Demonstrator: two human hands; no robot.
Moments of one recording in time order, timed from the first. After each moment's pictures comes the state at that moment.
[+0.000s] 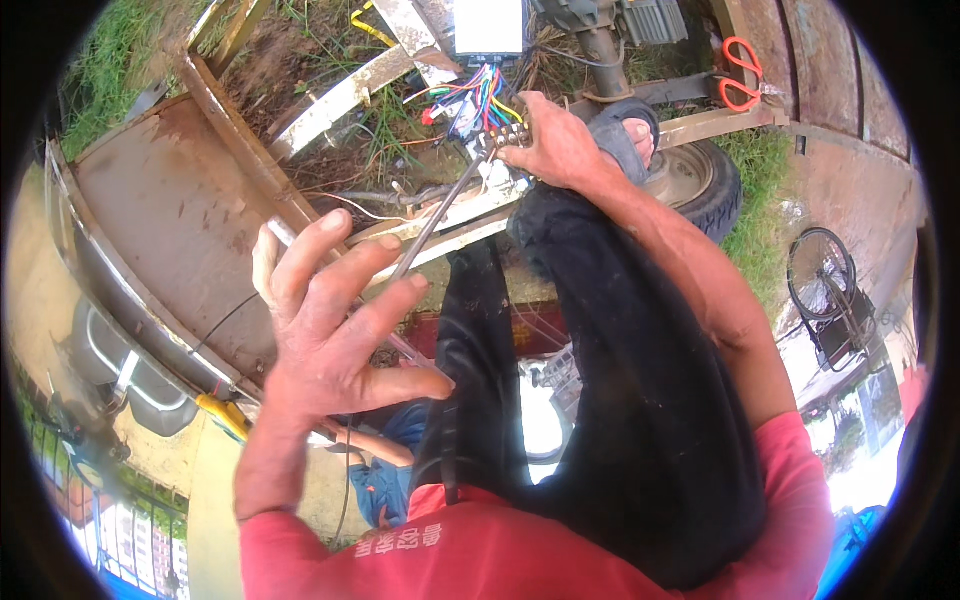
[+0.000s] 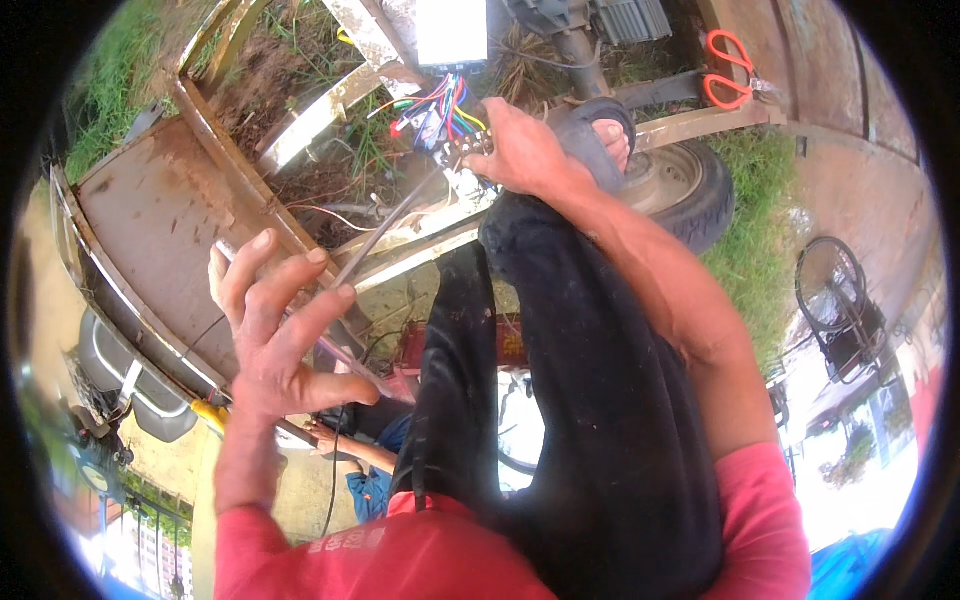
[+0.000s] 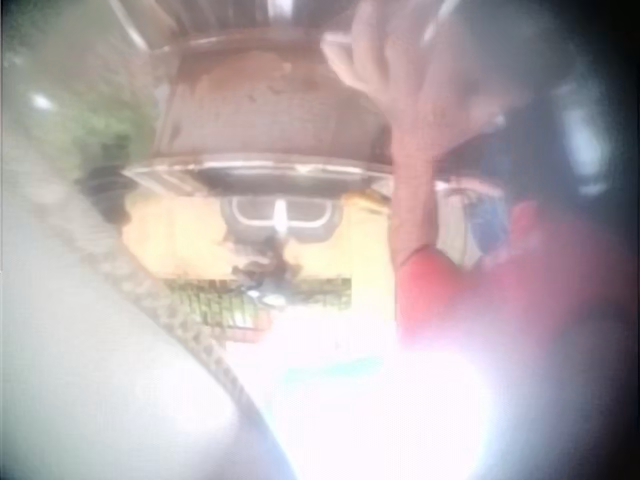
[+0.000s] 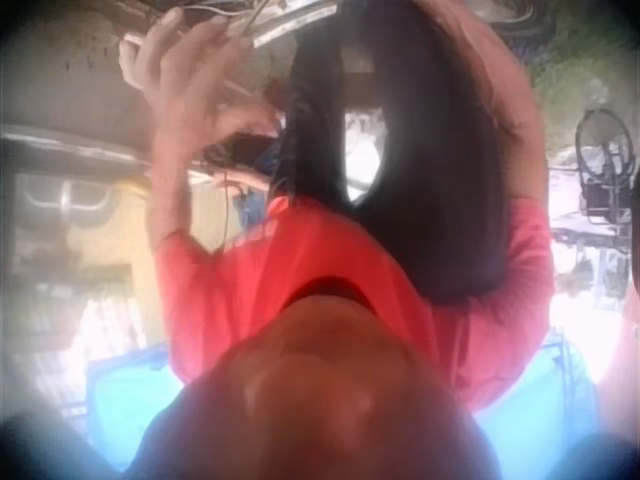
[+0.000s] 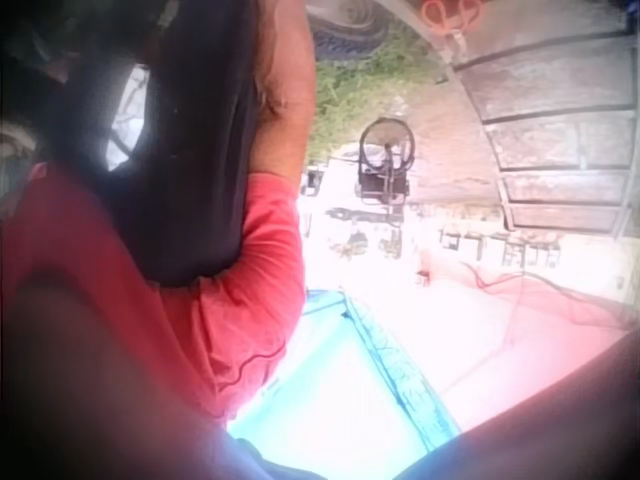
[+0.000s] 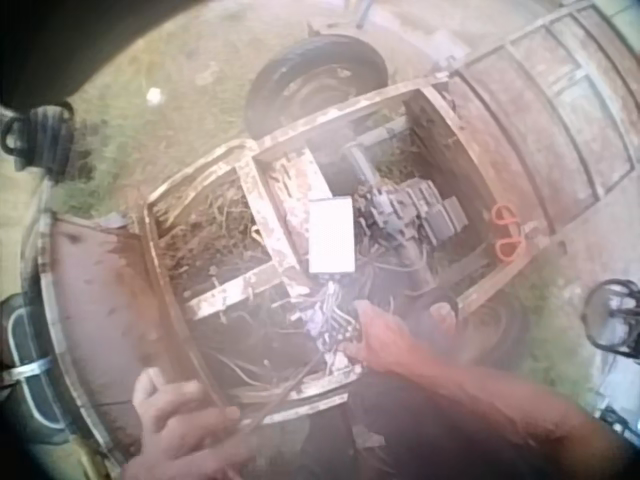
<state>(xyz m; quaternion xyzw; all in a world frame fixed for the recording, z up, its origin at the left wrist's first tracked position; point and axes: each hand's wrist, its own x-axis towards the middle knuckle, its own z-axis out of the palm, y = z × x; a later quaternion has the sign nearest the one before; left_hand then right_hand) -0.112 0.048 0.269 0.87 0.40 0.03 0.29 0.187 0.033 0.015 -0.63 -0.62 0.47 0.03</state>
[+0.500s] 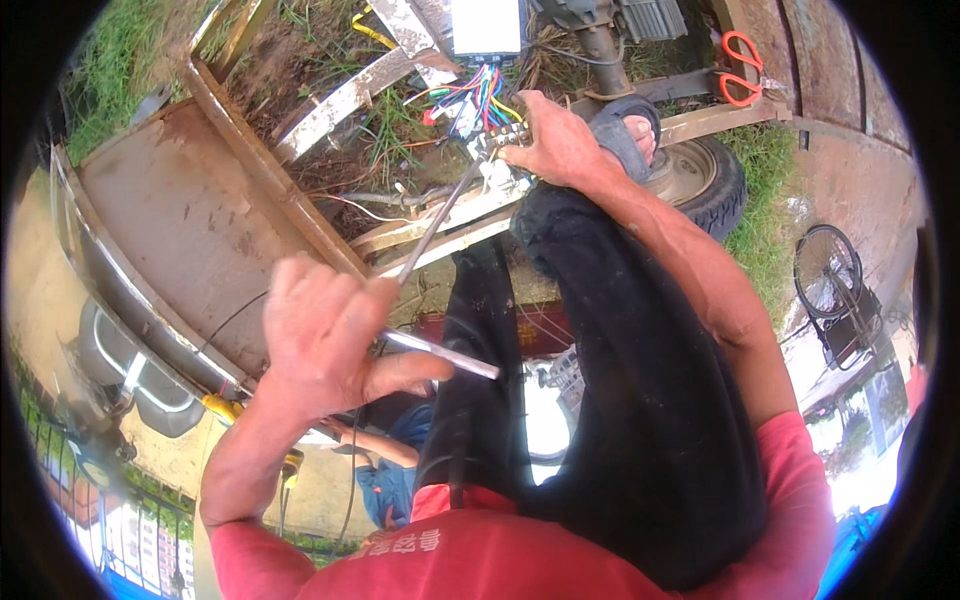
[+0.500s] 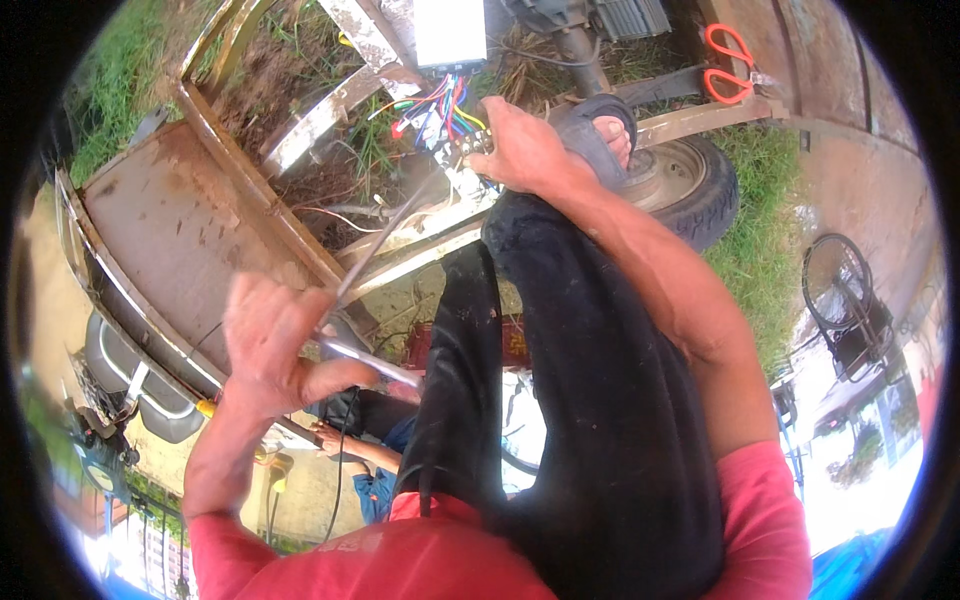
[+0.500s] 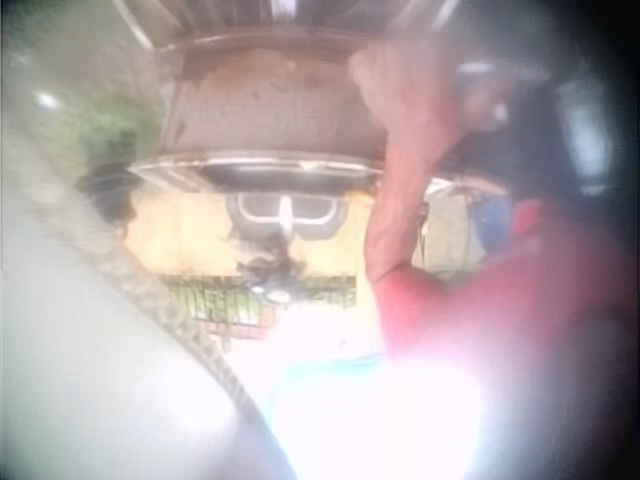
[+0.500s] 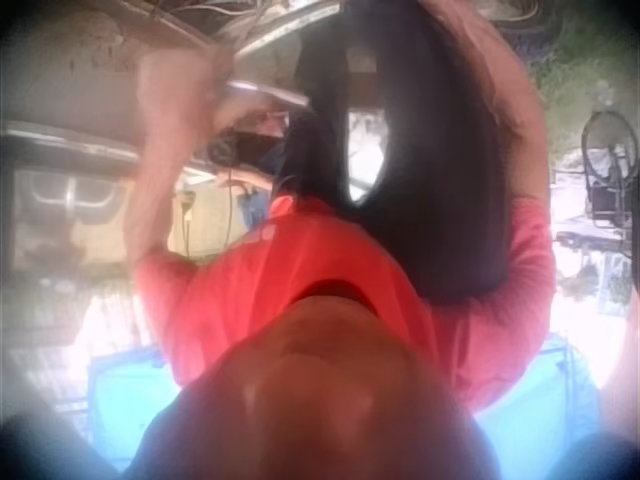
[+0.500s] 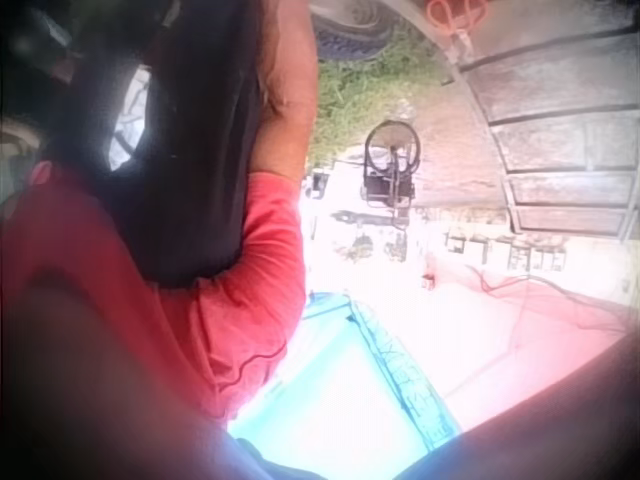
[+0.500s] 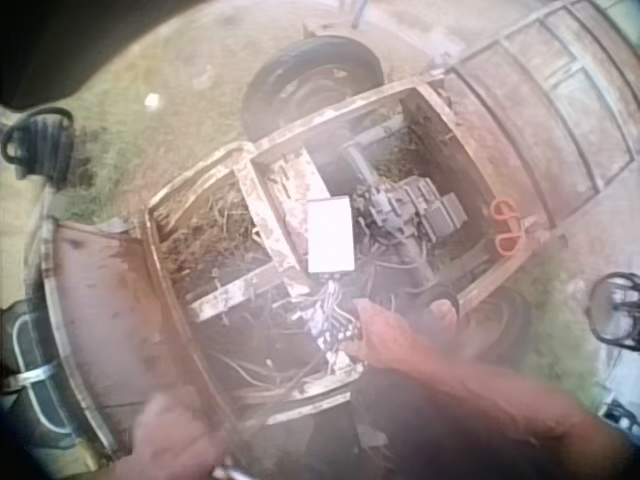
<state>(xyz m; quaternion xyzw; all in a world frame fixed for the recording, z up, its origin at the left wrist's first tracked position) -0.114 0.058 0.271 0.88 0.35 -0.01 0.33 0.190 0.031 0.015 -0.63 -0.62 0.47 0.04</state>
